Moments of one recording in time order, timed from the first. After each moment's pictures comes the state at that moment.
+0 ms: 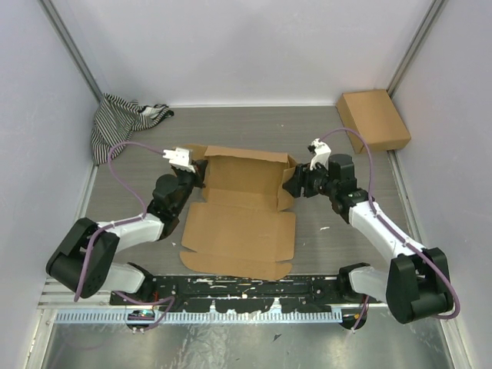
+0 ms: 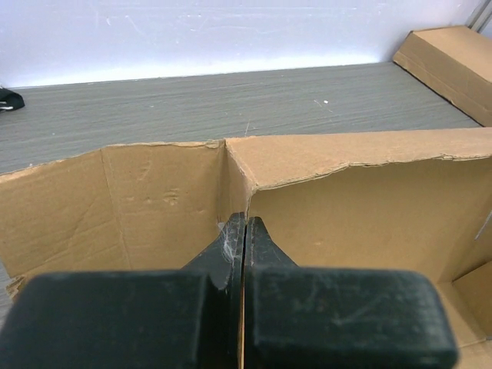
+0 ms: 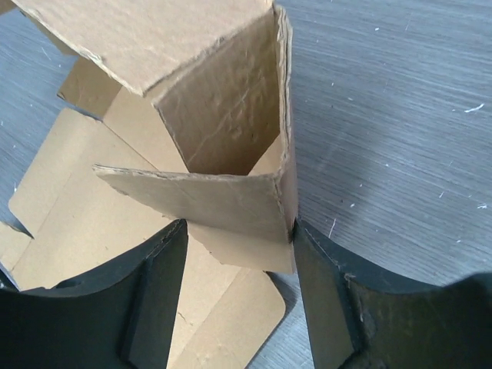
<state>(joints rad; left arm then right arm) -0.53 1.36 0.45 0.93 -0.17 -0.16 0.22 1.16 0.66 -0.02 -0.46 0.18</state>
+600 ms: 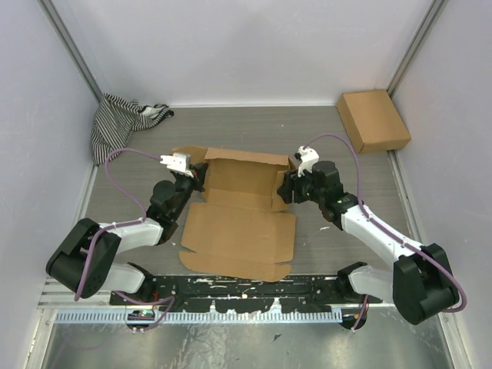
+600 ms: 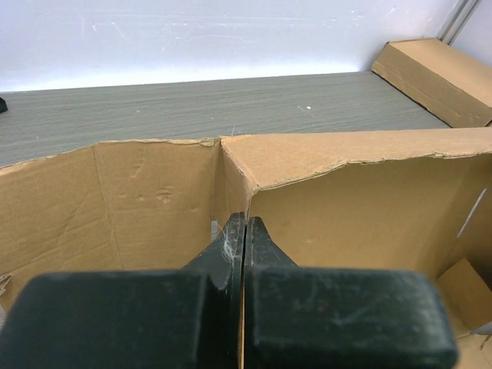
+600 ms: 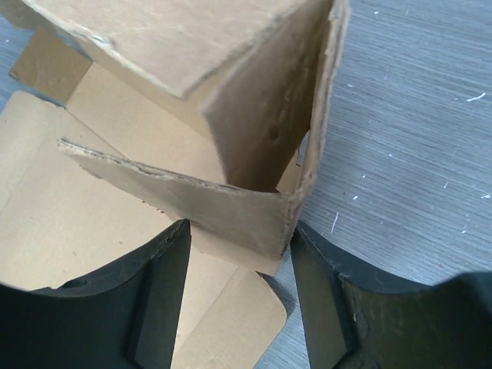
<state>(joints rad) -0.53 1.37 0.38 1.06 -0.13 -0.19 0.37 1.15 0.61 0.00 -0.26 0.17</state>
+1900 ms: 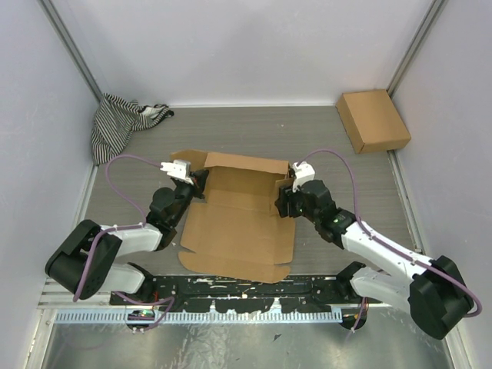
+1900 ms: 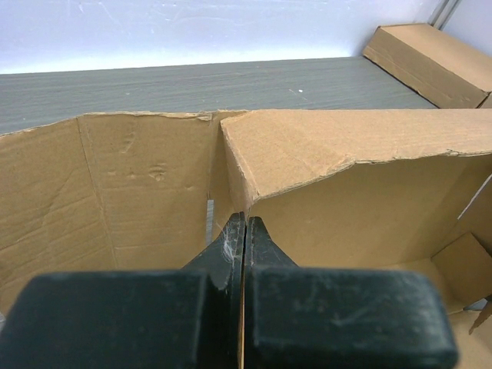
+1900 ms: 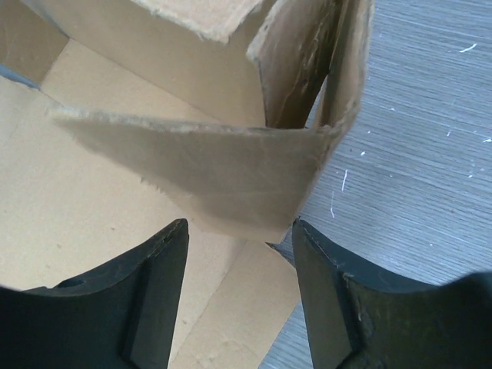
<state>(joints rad) -0.55 1.36 0.30 1.11 -0.12 -0.20 0.60 1.01 0.51 -0.02 0.06 0.25</state>
